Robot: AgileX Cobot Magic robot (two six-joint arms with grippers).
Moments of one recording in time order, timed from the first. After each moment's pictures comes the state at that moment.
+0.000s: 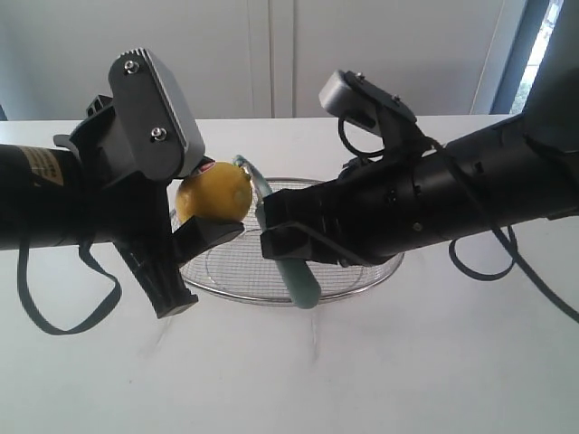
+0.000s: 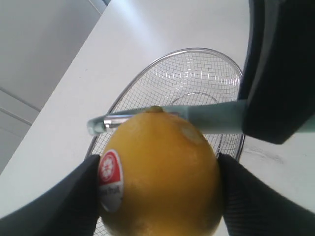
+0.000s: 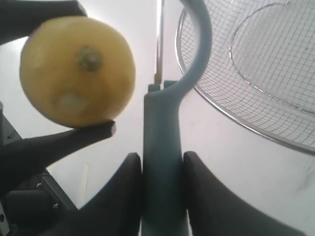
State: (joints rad) left arm -0.79 1.18 -0.77 -0.23 0.17 0.79; right arm 0.55 1.36 -0.89 0.99 0.62 -0.51
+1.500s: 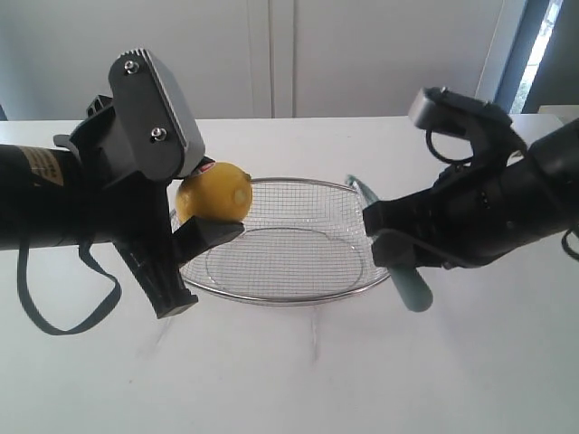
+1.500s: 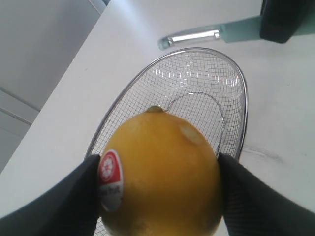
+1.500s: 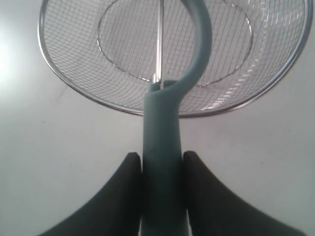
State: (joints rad) left arm -0.79 1.18 -0.77 -0.23 0.17 0.79; right arm 0.35 1.31 -0.85 0.56 0.71 -0.24
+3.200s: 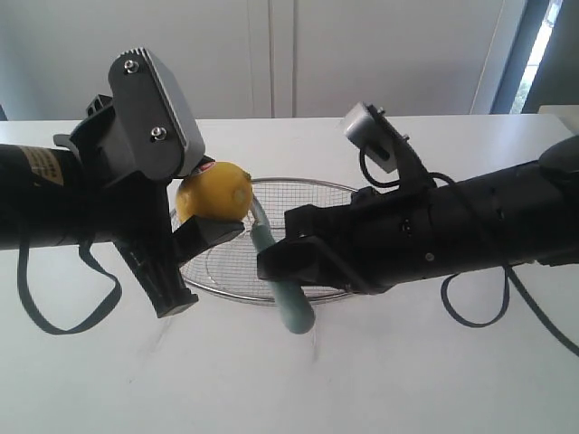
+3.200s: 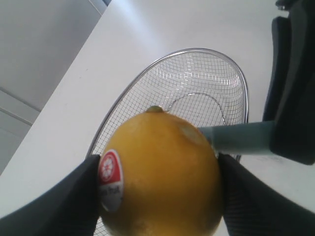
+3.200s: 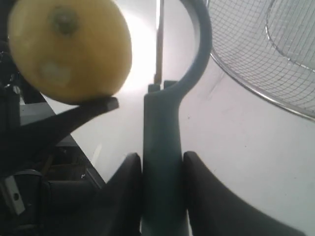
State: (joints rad) left arm -0.79 1.18 -0.77 -0.23 0.17 0.79; right arm 0.47 1.39 -0.76 1.37 0.74 -0.84
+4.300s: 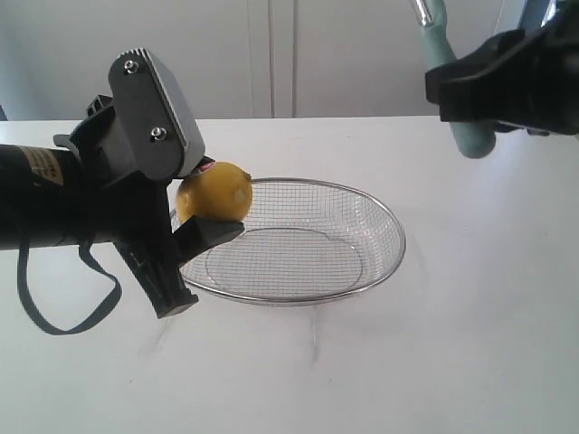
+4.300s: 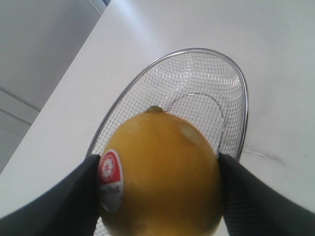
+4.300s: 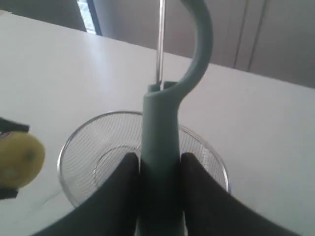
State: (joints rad) left arm -0.79 1.18 -0.77 -0.23 0.17 0.79; right arm 0.39 0.98 -0.93 0.37 0.50 -0.31
